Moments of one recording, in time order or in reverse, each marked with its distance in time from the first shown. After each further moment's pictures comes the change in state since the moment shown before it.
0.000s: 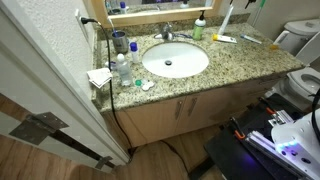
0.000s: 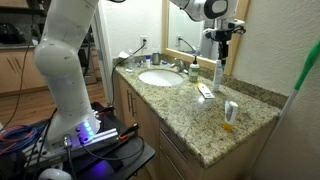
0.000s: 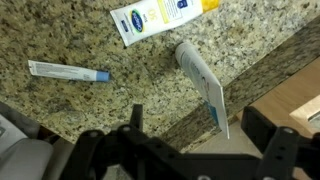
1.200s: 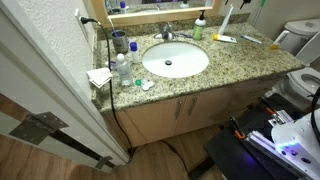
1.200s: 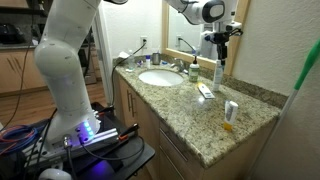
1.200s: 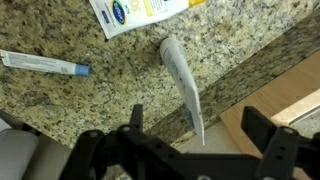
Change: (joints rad) arm 0.013 0.027 0.020 0.001 -0.013 0.076 -0.005
